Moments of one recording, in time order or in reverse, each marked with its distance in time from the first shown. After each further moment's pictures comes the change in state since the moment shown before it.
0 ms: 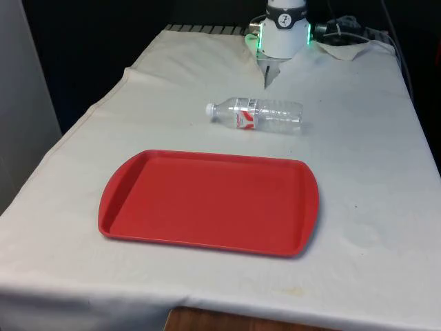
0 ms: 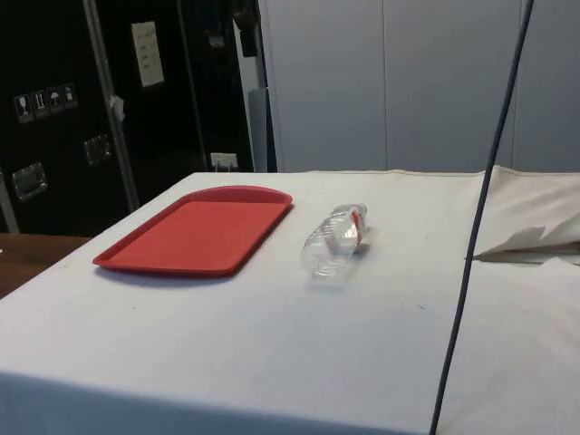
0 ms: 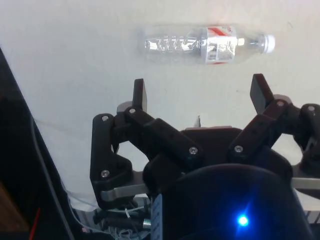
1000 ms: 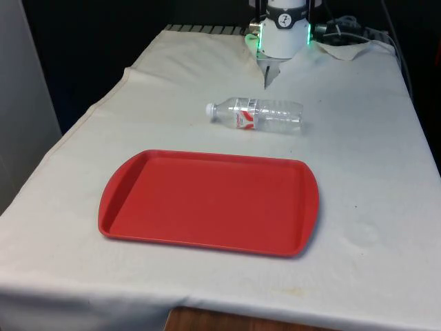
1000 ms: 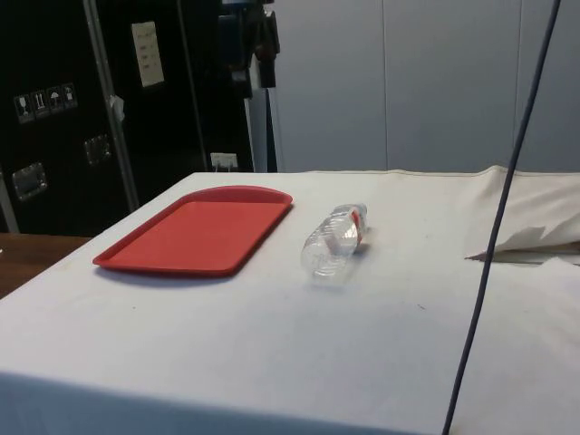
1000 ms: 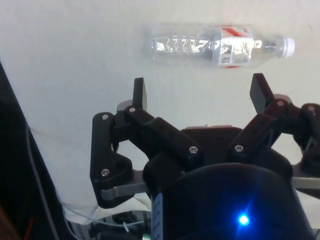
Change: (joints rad) arm 0.000 -0.072 0.022 -0.206 0.000 0.165 0.007
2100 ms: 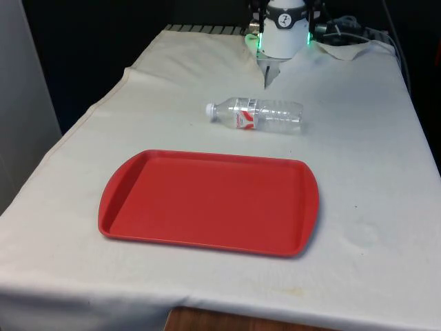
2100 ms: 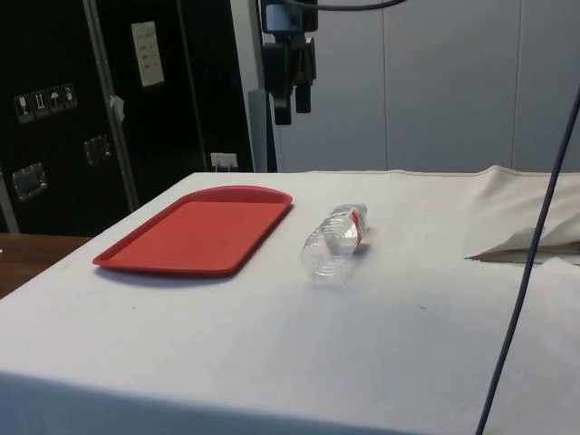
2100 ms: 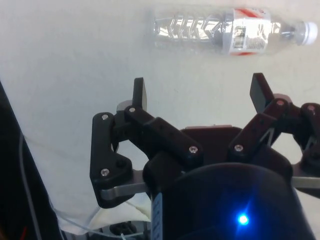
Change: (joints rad) arm 0.000 -0.135 0.001 -0.269 -0.002 0.179 -0.004
